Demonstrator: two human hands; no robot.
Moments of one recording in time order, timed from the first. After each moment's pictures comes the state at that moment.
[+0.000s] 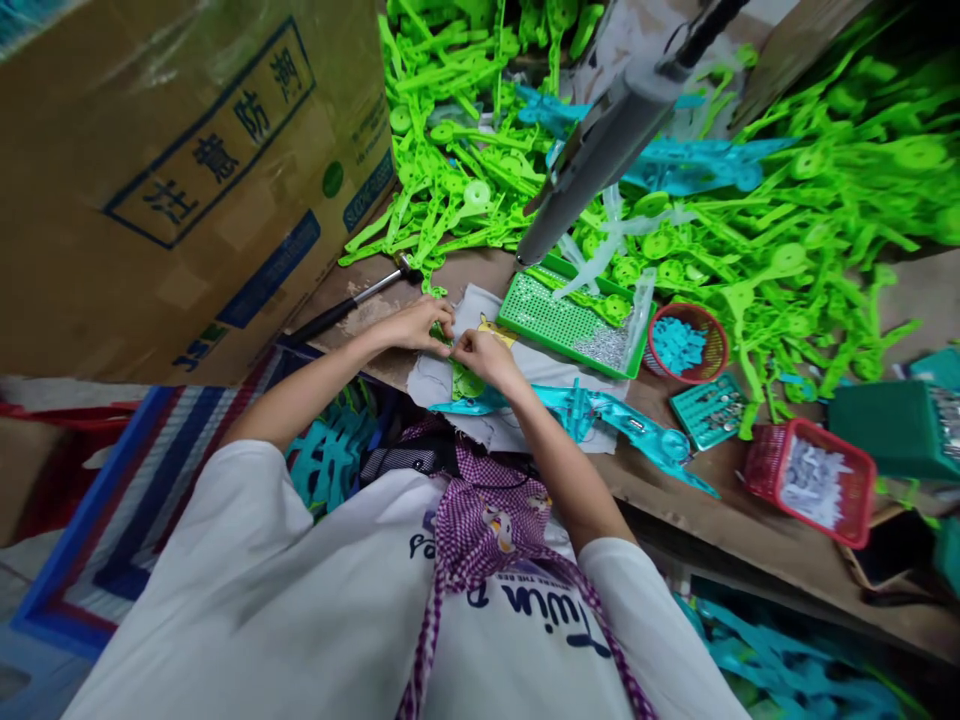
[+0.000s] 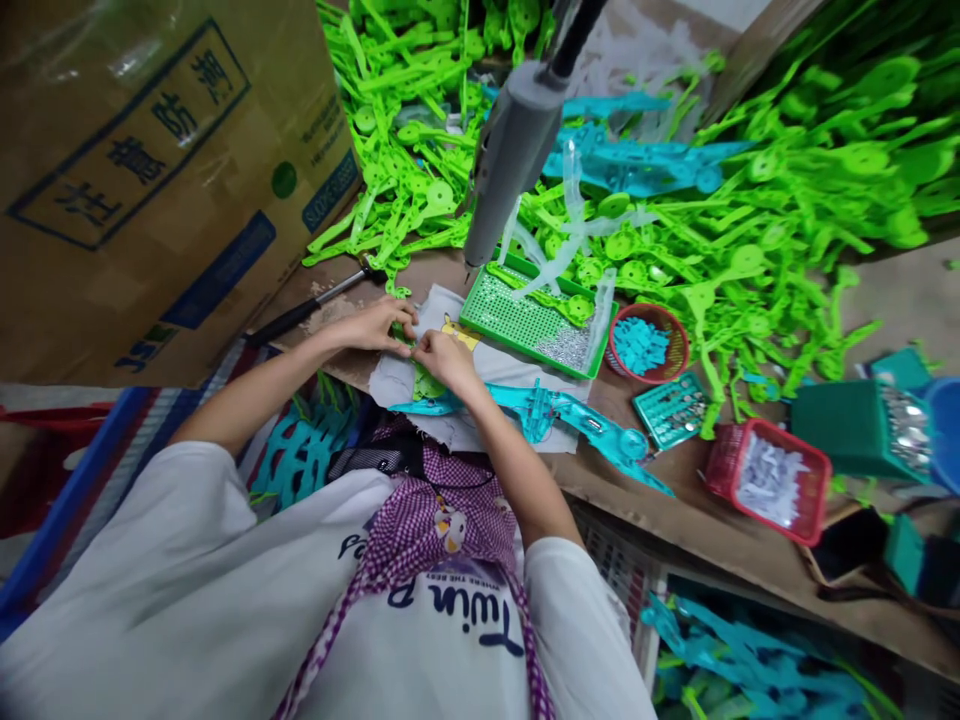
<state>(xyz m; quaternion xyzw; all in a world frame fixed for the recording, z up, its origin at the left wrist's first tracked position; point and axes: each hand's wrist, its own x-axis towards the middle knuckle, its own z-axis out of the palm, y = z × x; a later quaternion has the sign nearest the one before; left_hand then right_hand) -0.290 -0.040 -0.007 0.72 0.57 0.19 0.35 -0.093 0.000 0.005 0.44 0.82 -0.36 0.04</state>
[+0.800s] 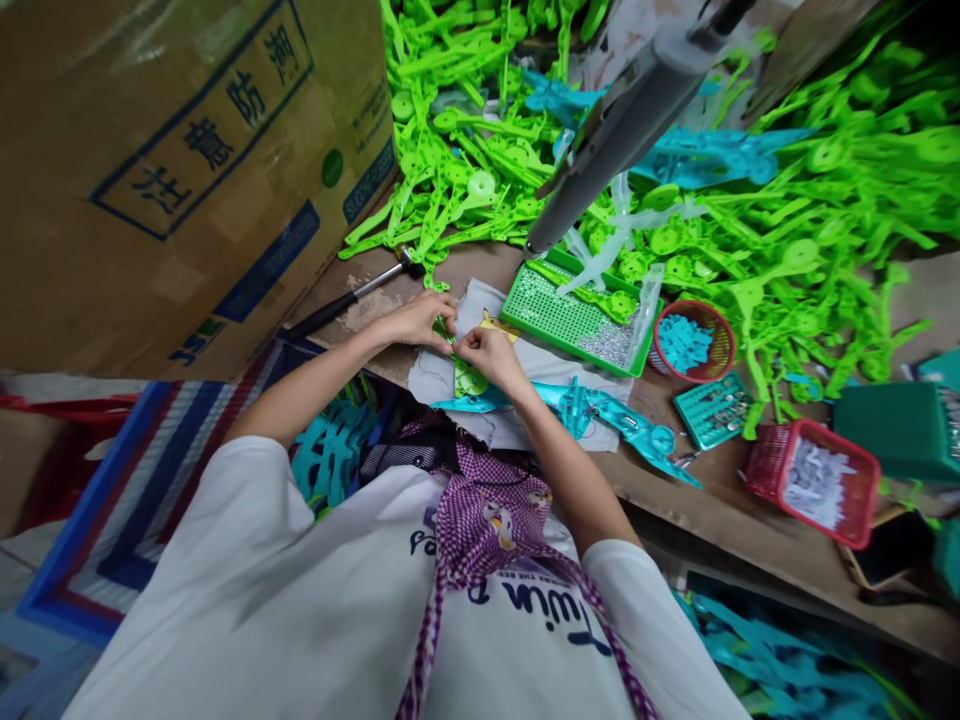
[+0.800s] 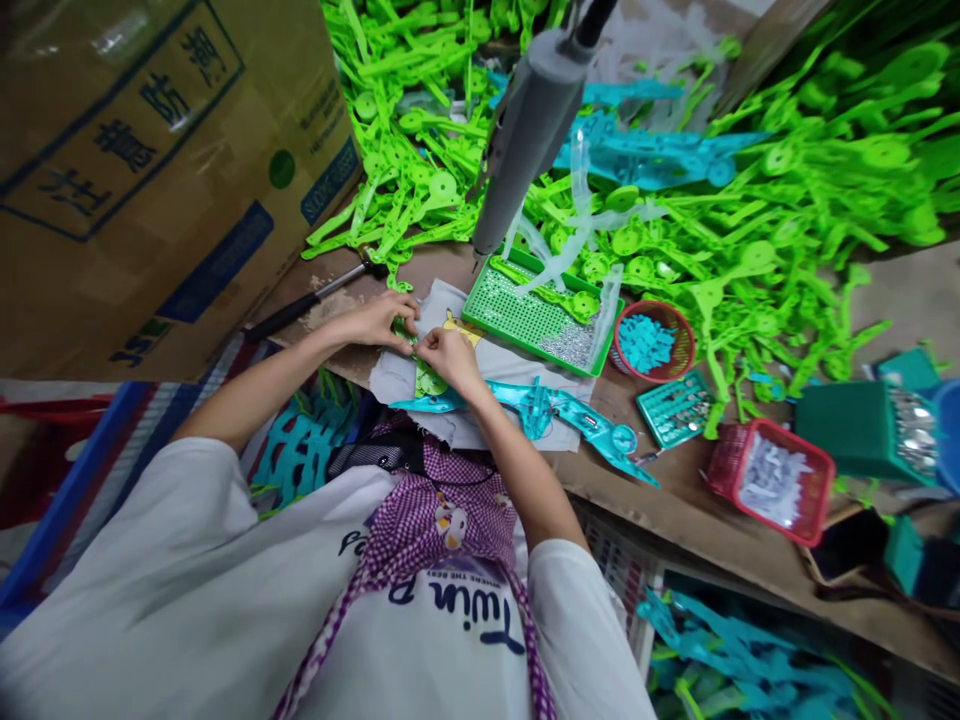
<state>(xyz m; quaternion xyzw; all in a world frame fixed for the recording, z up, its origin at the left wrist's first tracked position) -0.290 -0.039 -0.011 0.71 0.57 0.19 0.36 -0.088 -0.006 0.003 0.44 0.79 -0.42 -0.03</state>
